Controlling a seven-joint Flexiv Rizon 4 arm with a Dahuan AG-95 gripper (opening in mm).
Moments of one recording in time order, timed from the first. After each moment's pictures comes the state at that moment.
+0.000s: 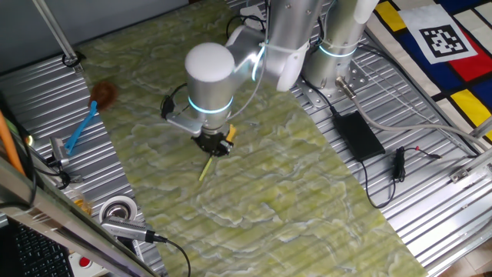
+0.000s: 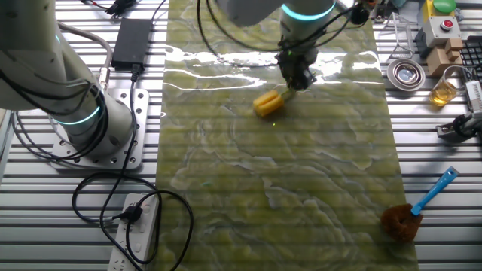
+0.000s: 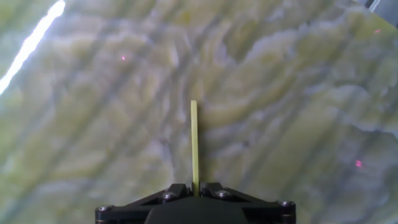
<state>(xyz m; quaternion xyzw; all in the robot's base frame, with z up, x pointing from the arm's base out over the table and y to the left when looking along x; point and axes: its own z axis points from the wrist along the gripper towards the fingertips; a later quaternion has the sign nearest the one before) 0.492 0.104 0.015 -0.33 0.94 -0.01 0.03</state>
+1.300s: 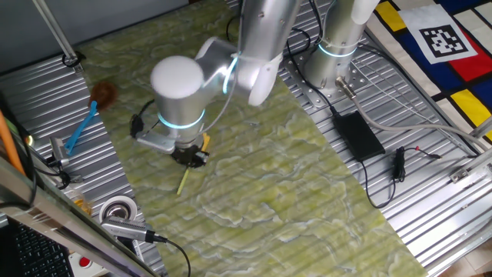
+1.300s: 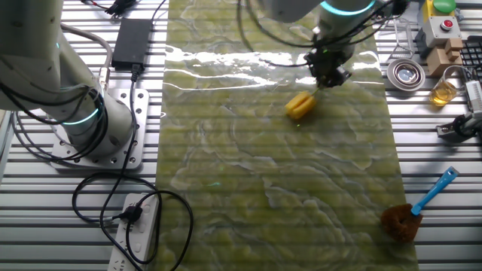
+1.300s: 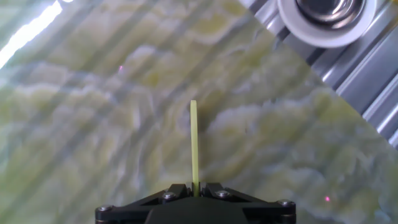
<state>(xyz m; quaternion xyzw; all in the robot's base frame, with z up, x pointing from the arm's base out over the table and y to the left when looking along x) 0.581 0.126 0.016 -0.36 0.93 -0.02 0.04</state>
